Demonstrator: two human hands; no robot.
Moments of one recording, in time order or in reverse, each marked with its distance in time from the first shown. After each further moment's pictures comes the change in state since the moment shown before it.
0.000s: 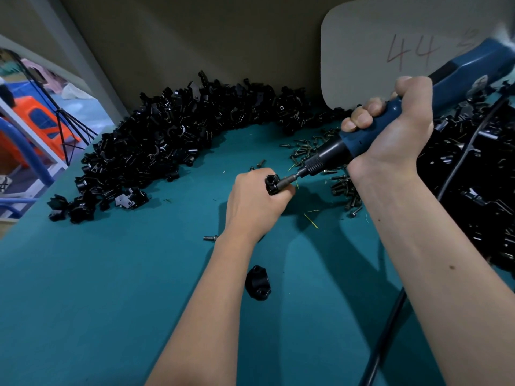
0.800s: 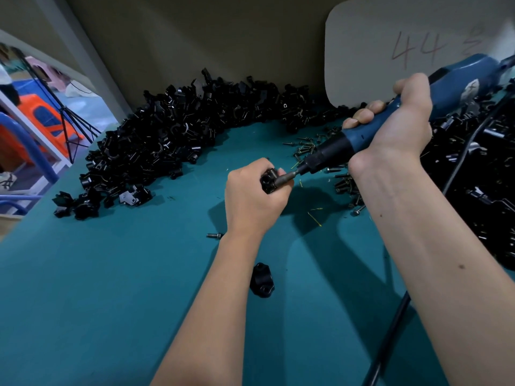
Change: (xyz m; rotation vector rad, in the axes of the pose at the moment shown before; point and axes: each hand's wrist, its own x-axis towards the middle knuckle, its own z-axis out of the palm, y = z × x) left_hand -0.006 0.006 -0.005 -0.080 0.265 0.169; right_hand -0.003 -0.001 0.012 0.003 0.226 0.107
